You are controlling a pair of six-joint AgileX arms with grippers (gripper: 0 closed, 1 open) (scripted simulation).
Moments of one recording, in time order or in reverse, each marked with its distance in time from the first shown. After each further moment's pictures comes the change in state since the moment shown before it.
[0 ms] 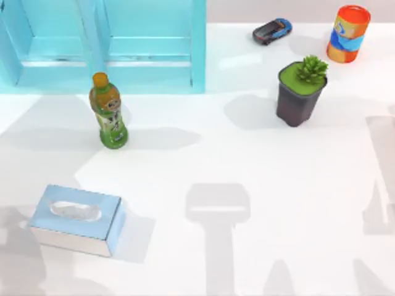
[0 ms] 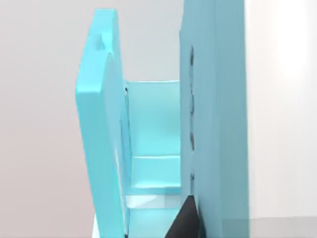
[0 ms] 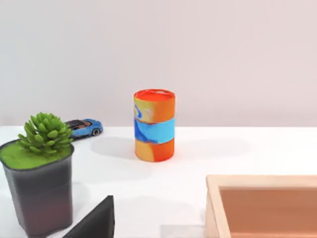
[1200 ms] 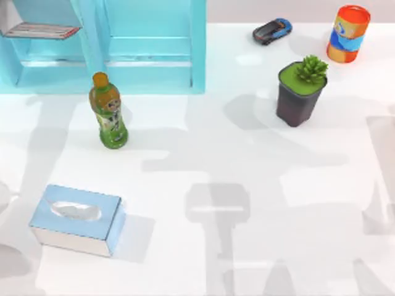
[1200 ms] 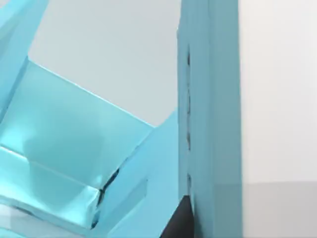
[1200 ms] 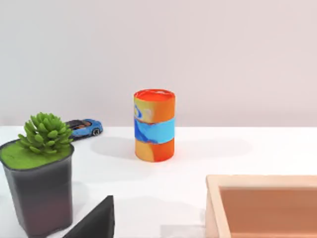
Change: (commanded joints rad) left arm -0.740 0.013 -0.024 0.167 -0.618 -0.842; right arm 0.000 0.000 0.000 0.000 0.000 0.000
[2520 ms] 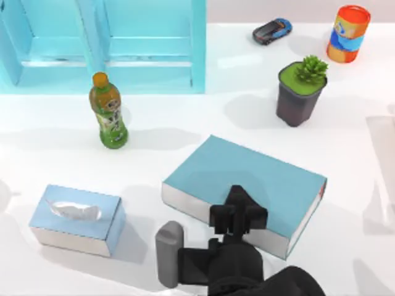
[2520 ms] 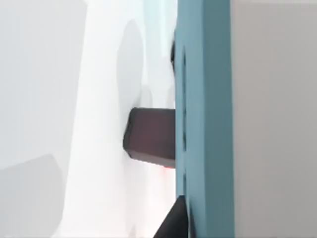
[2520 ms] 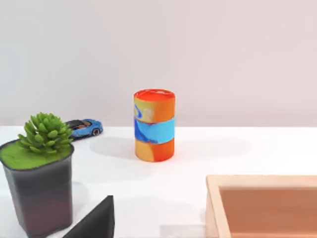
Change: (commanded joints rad) left arm -1.310 0.306 -0.310 0.174 -1.252 -1.688; right arm 0.000 0.000 0.000 0.000 0.000 0.000
